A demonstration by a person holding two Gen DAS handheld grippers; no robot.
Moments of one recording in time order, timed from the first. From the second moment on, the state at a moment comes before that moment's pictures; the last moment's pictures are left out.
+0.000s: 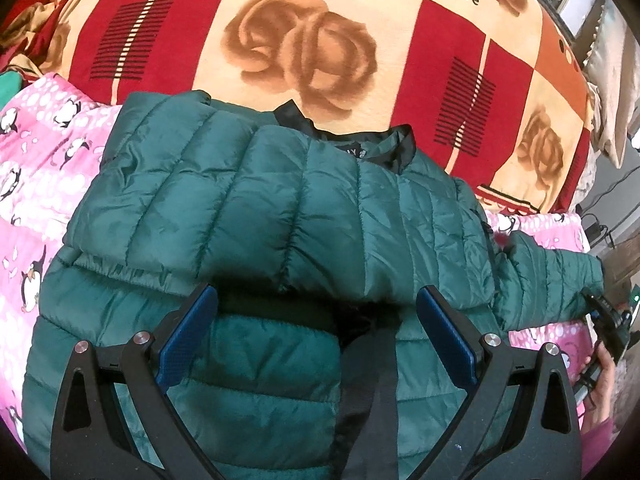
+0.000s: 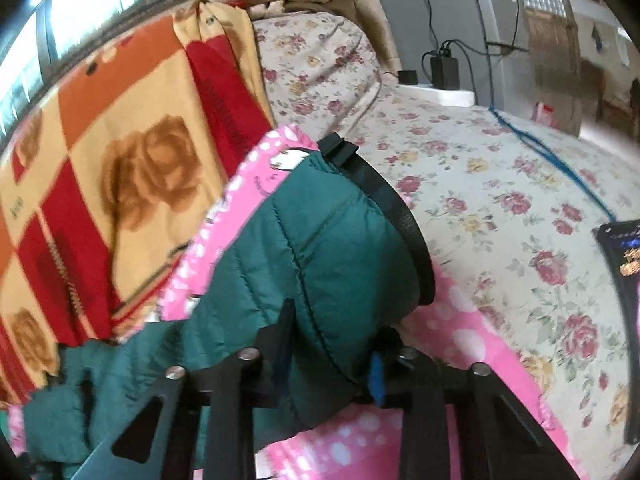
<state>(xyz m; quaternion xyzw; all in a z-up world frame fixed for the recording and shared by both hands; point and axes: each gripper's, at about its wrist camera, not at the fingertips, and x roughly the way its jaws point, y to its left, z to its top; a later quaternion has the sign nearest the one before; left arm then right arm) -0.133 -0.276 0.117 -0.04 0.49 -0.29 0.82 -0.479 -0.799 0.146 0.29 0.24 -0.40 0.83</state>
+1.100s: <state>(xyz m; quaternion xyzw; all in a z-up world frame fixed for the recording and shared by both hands) -0.126 -0.232 0.143 -0.08 0.46 -0.28 0.84 -0.318 -0.598 0.173 0.29 0.27 -0.11 0.91</state>
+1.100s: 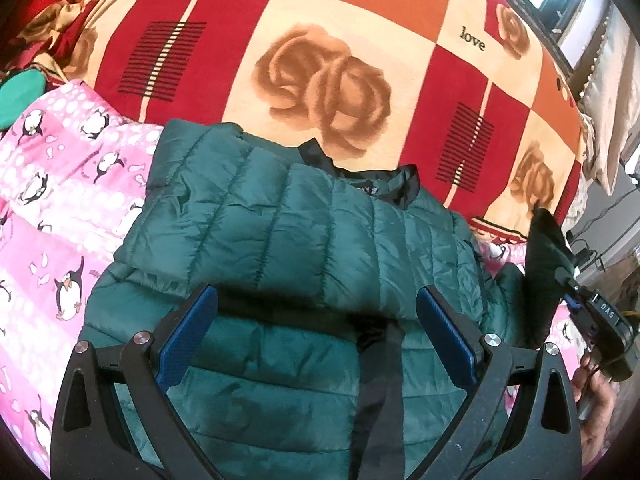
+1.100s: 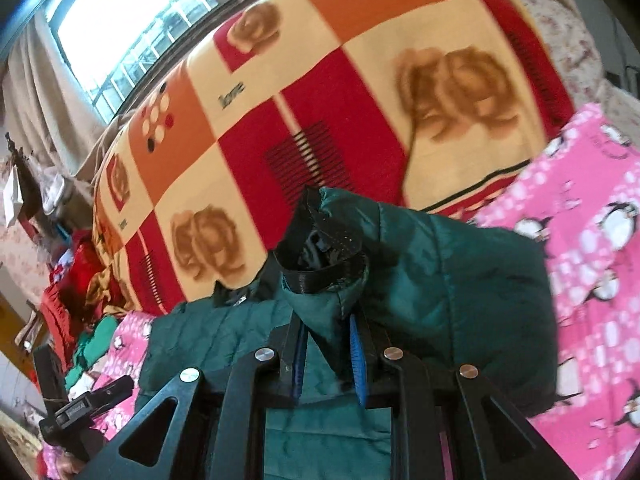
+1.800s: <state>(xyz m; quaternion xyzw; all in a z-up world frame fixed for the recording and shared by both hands) -0.107 -0.217 0.126 -0.10 0.48 -0.28 0.83 -0.225 -0.512 0.120 0.28 0.36 -0.03 0.89</state>
